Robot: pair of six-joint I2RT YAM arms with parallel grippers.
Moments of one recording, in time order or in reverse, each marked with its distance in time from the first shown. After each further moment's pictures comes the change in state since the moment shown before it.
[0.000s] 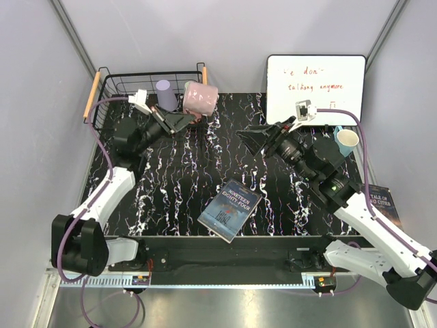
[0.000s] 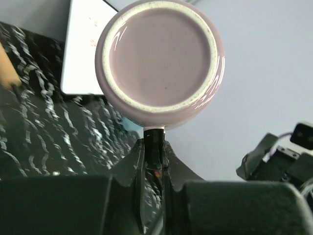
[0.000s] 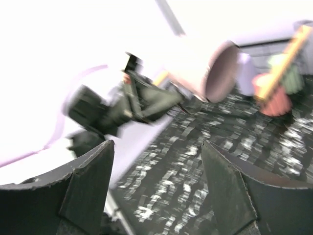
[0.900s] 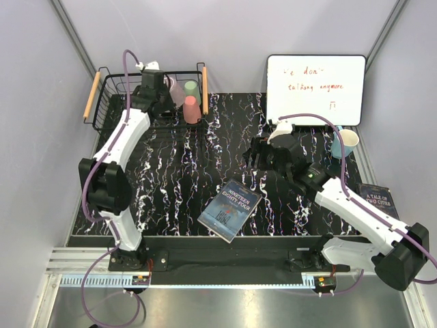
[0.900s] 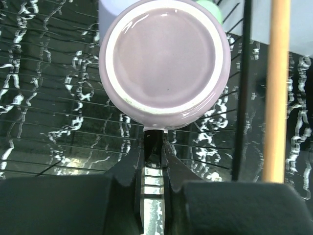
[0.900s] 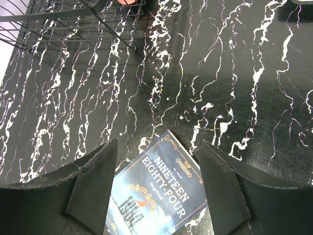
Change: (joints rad) left arm -0.030 0.565 0.833 -1.001 -0.800 0.664; right arm 0.001 0.191 -0.010 -0.437 0.283 -0.089
